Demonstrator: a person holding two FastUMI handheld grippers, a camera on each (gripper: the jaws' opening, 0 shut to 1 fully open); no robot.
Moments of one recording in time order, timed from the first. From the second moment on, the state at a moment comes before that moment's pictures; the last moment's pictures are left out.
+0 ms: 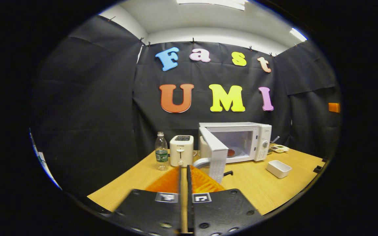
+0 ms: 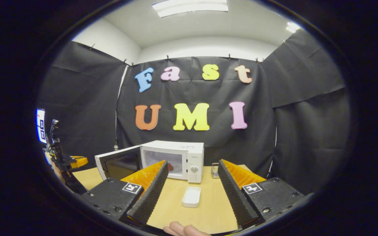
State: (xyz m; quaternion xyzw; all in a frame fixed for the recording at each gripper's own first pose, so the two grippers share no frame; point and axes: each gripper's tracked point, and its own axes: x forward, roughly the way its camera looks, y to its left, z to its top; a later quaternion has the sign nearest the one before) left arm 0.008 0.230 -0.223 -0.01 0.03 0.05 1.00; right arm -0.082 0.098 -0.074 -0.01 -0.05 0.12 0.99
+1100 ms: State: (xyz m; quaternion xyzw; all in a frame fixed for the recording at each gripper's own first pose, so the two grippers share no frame) left arm 0.085 0.171 -0.265 -0.04 0.08 -0.02 1.00; right arm -0.098 0.077 -0.069 -0.01 -0.06 0.11 0.99
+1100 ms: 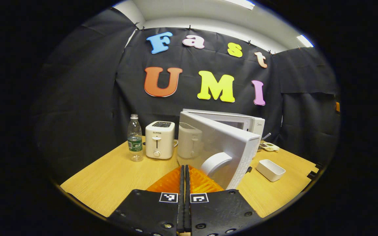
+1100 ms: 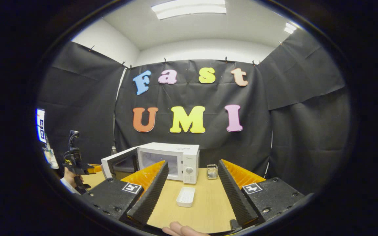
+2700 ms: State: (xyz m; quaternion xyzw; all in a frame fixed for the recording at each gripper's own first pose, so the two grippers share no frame) left arm 0.237 -0.028 -0.281 -0.03 0.09 -0.10 0.99; right arm -0.089 0.008 -0.079 0.02 -0.08 0.08 0.99
